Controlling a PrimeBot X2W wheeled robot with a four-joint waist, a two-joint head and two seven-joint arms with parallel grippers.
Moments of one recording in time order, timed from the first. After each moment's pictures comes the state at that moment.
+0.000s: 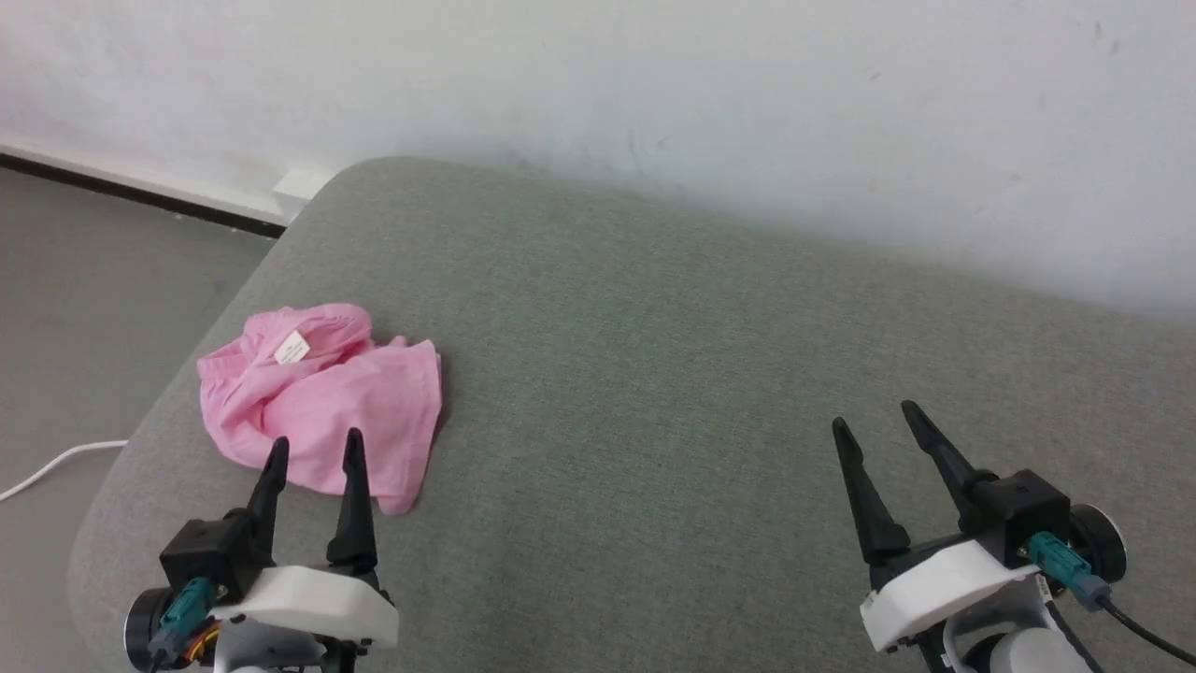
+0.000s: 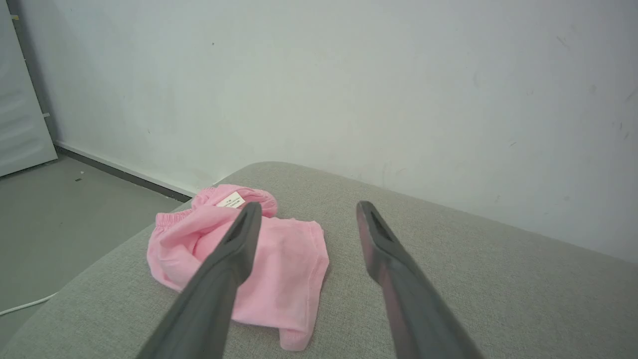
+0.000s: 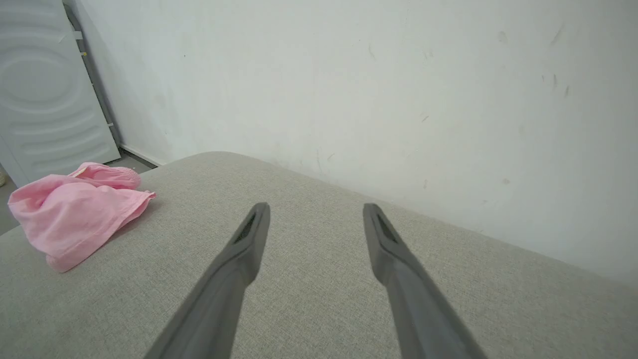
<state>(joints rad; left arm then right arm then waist) 0.01 0.05 0.07 0.07 -0.18 -0.04 -0.15 -0.02 -0.05 0.10 0.09 0.07 0.13 -0.14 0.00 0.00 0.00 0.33</state>
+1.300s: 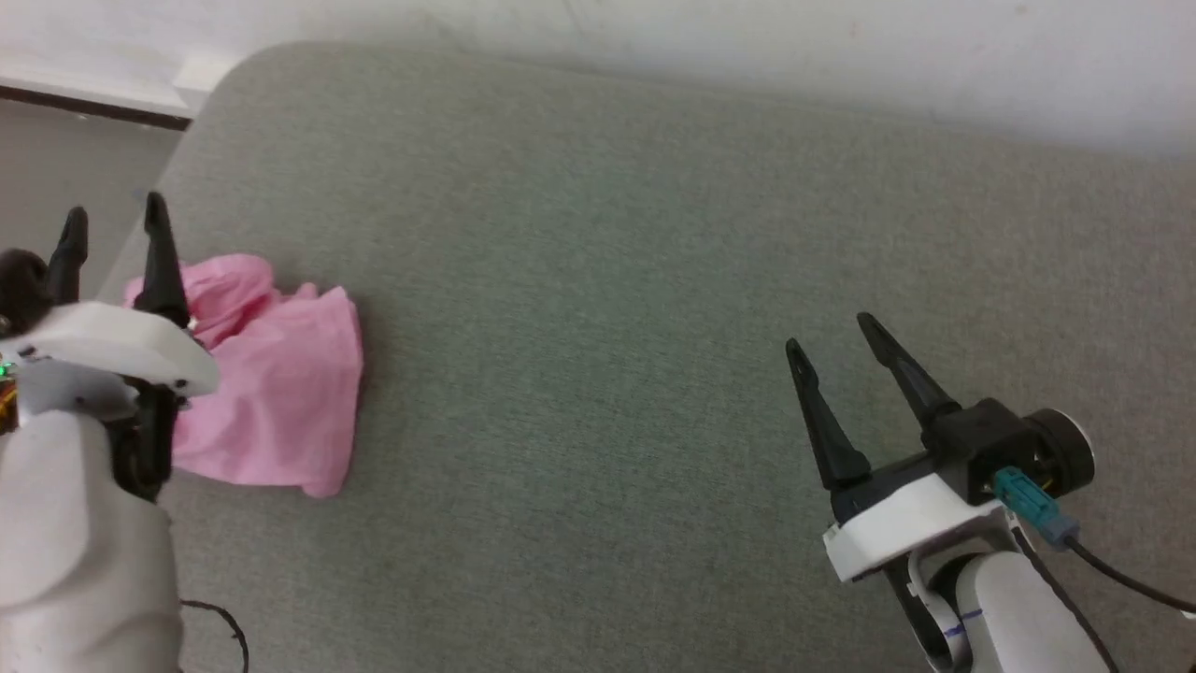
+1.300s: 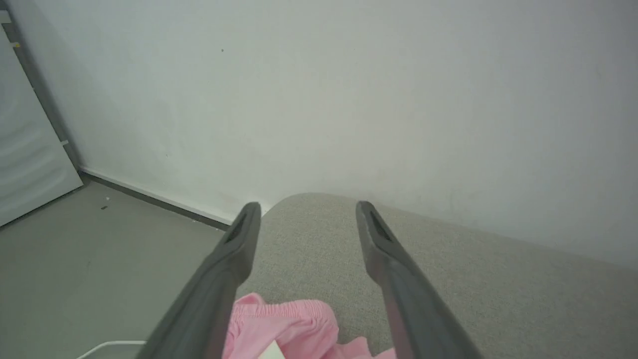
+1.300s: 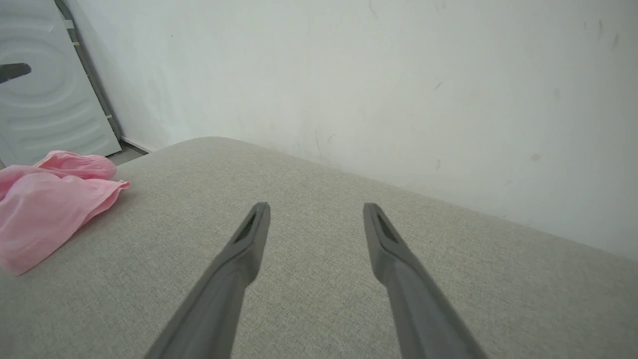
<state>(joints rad) -0.53 0.25 0.23 0.47 -0.20 -0.11 -0.14 -0.16 -0.06 0.18 0.09 0.05 0.13 -0.16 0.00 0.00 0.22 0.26</state>
